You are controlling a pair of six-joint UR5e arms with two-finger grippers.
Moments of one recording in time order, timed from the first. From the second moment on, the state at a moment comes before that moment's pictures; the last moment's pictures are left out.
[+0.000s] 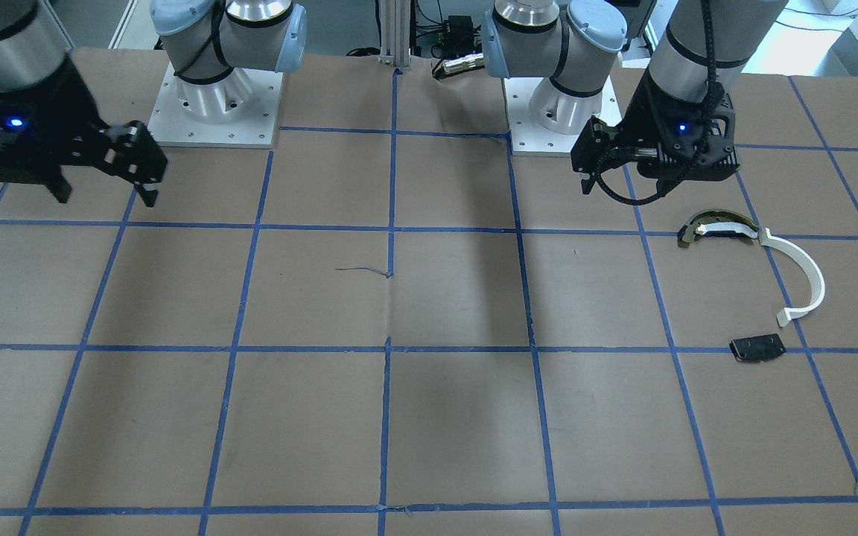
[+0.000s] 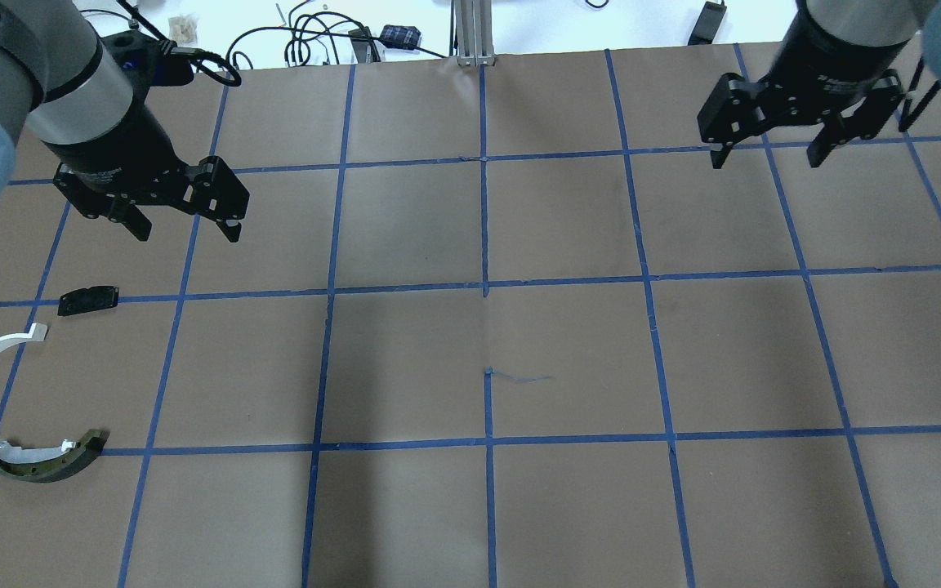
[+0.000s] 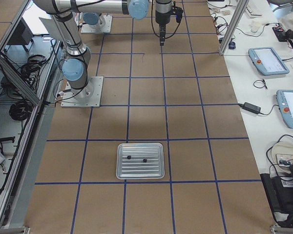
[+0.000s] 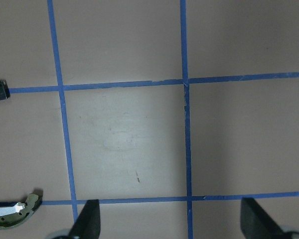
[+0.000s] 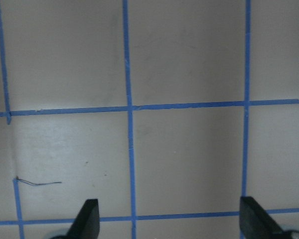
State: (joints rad) left arm -1.50 -1.52 -1.65 -1.57 1.61 0.11; right arm 1.42 -1.56 1.53 -1.55 -1.58 -0.14
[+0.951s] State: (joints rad) left arm -1.56 -1.52 -1.66 -1.57 1.62 0.11; right arm 0.68 -1.48 1.74 -1.80 -1.59 -1.07
